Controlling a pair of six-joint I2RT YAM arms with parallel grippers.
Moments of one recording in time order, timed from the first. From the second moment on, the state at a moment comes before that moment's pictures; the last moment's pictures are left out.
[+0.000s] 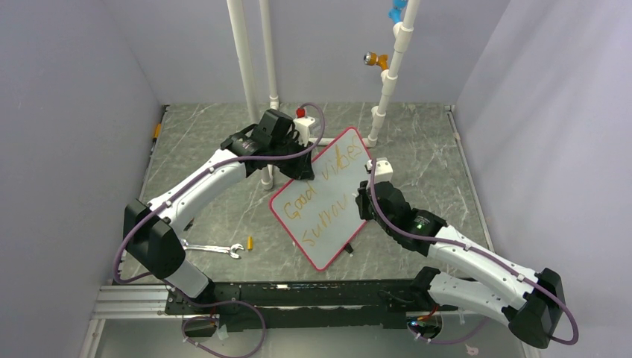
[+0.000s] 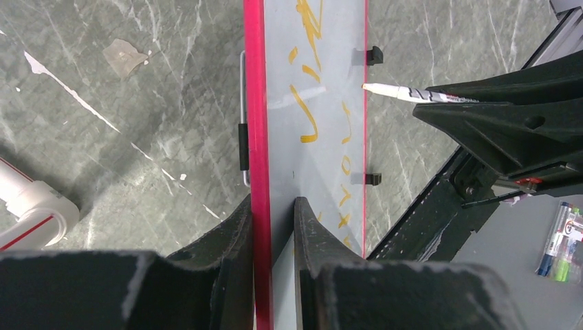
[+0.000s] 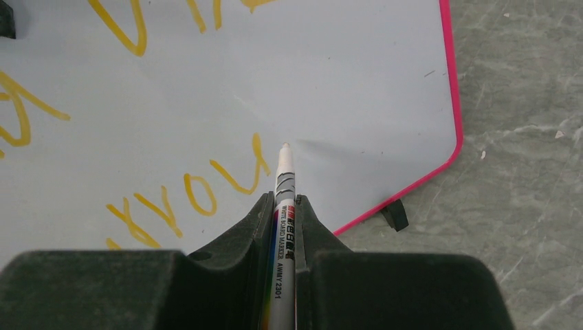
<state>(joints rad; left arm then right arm) -0.64 1.56 1.46 -0.66 0.33 -0.16 0.83 0.91 0.69 -0.34 0.42 0.39</state>
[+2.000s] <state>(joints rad) -0.65 1.57 1.47 -0.68 0.32 -0.17 0.81 0.92 0.63 -0.31 0.32 0.42</state>
